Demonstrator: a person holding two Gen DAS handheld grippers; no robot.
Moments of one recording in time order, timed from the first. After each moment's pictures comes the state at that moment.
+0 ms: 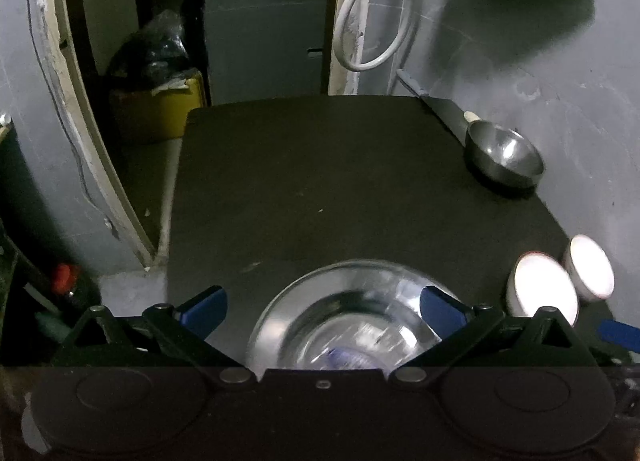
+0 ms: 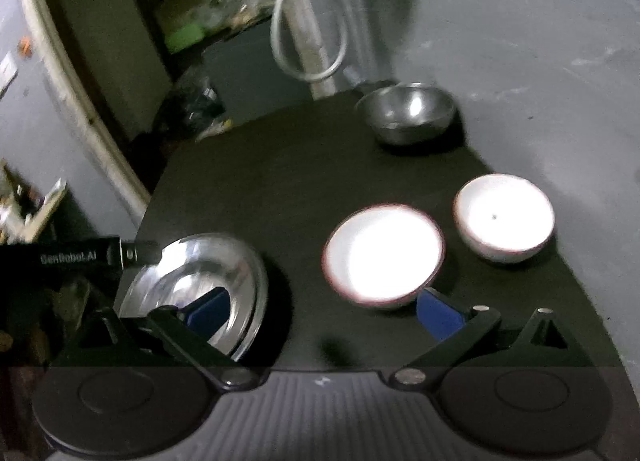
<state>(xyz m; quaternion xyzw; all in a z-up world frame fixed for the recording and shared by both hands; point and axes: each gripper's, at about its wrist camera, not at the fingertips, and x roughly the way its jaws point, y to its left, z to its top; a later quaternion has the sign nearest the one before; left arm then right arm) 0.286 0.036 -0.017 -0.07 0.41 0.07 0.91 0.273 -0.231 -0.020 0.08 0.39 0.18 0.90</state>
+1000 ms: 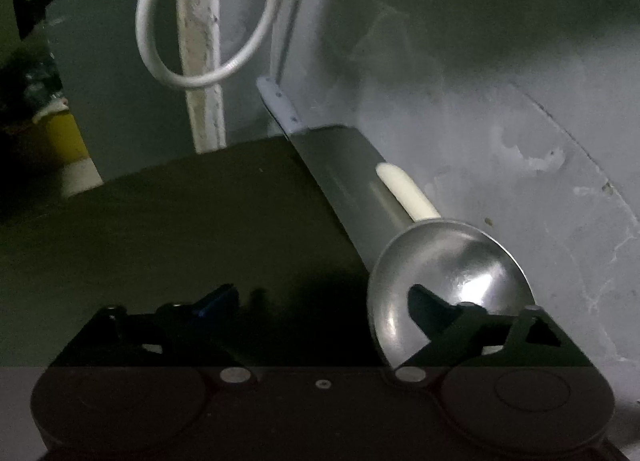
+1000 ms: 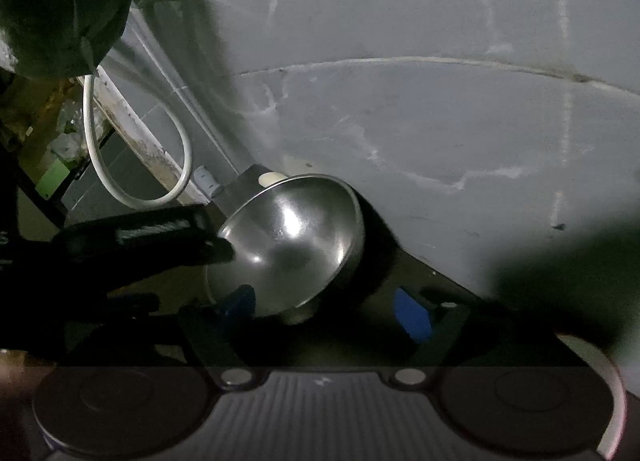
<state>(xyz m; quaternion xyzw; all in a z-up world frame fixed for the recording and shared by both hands) 0.585 -0.061 -0.059 -0.06 0.46 -0.06 0.89 0.472 -0.252 -0.070 0.25 0.36 -0.02 0.90</state>
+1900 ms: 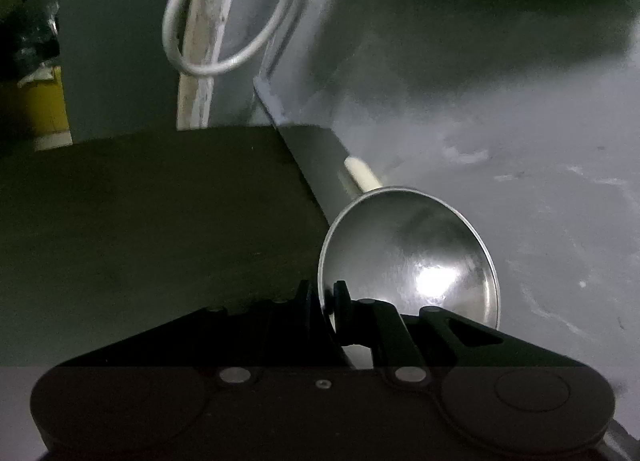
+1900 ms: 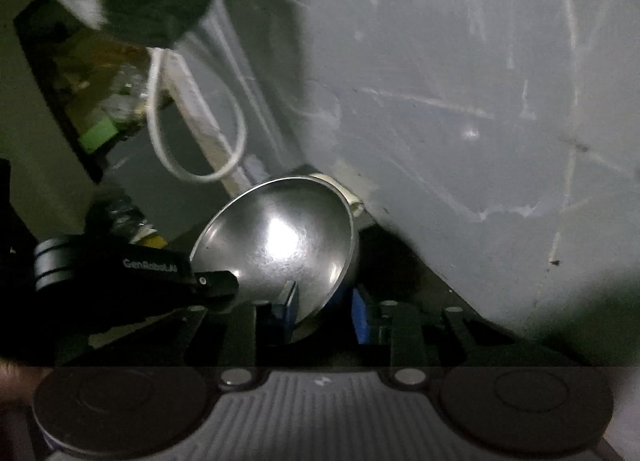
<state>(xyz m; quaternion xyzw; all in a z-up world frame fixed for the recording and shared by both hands) 0.504 -0.029 -0.036 -0.14 0.41 -0.10 0.89 0.436 -0.247 -0.044 0.17 0.33 0.07 0.93</state>
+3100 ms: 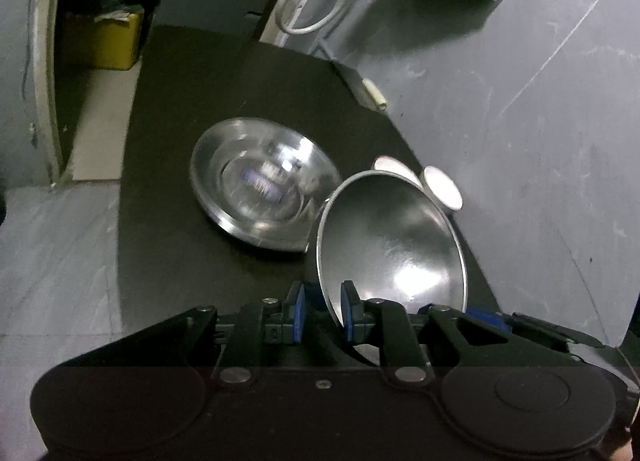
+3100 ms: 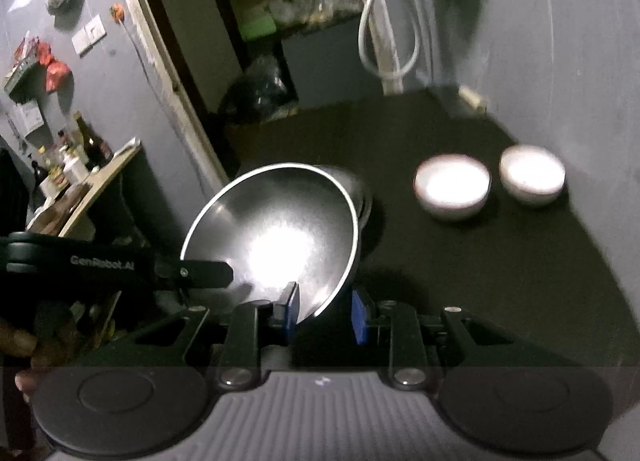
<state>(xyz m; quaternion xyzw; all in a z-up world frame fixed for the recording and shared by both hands) 0.110 0.043 -0.023 -0.22 0.41 -0.08 0.88 0.119 -0.227 0.007 0.04 0.39 0.27 0.88</state>
